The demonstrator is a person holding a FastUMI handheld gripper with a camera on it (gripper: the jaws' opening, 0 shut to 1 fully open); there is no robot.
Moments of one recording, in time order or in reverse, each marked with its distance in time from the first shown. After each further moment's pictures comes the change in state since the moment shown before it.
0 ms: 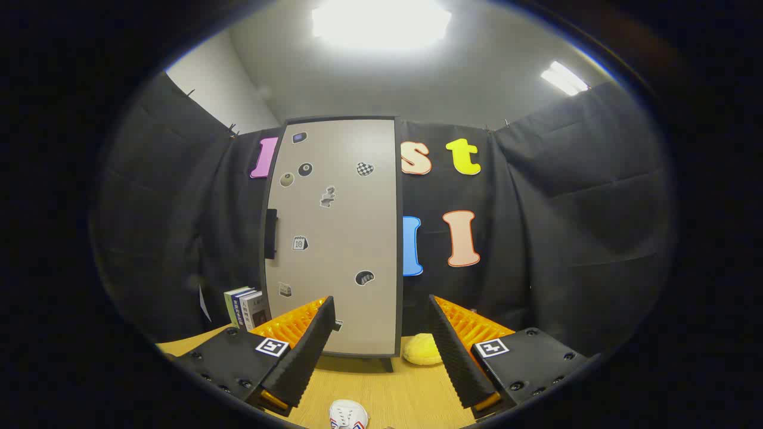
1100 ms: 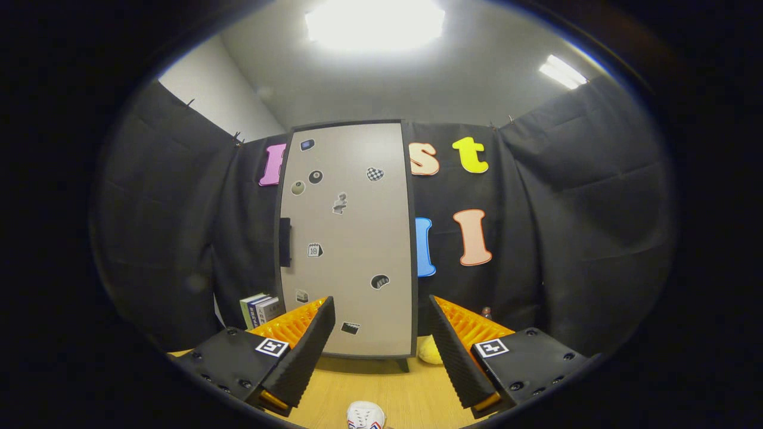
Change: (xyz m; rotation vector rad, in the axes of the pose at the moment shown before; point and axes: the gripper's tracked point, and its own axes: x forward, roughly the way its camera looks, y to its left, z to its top) arm 0.001 0.022 0.013 0.042 -0.002 0.056
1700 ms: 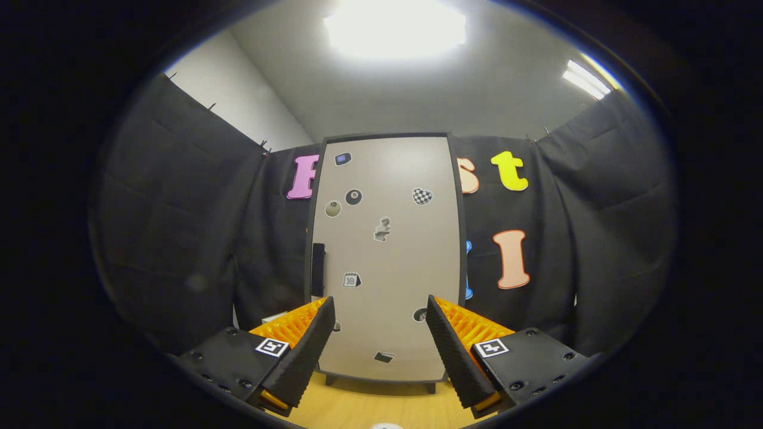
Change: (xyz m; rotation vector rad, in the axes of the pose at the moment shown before) arm 0.064 0.083 0.055 -0.048 -0.089 0.155
